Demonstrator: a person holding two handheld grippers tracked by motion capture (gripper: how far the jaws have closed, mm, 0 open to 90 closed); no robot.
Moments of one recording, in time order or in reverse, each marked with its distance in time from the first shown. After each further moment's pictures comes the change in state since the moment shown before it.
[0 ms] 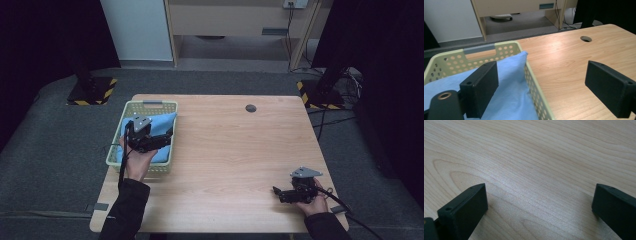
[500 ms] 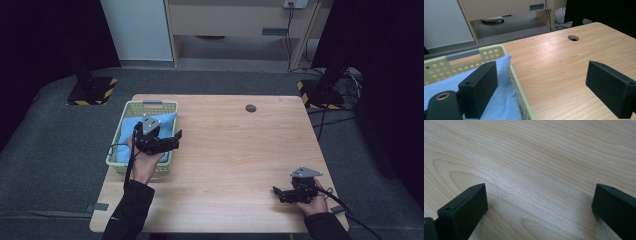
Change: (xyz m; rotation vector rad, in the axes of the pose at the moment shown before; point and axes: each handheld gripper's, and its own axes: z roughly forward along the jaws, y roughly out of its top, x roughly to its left) left arm -0.023 0.002 0.001 -0.004 -0.056 0.048; right arm 0.000 0.000 0.000 0.000 0.000 0.000
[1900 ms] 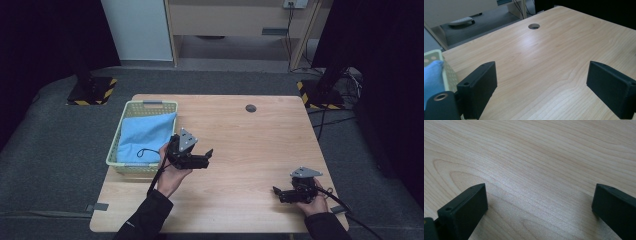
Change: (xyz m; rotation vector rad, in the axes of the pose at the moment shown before) left arm -0.082 -0.018 0.022 0.060 -0.176 0.170; right arm 0.000 0.000 0.000 0.000 0.000 0.000
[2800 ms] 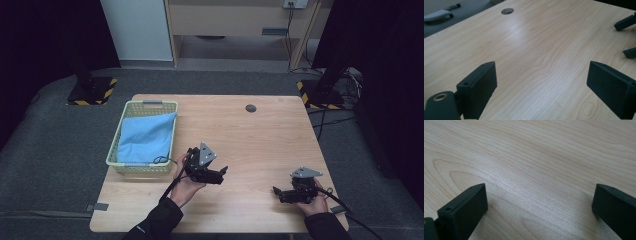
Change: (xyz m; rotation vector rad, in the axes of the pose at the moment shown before) left arm -0.044 -0.018 0.022 0.089 -0.099 0.069; right arm 0.000 0.000 0.000 0.001 -0.002 0.003
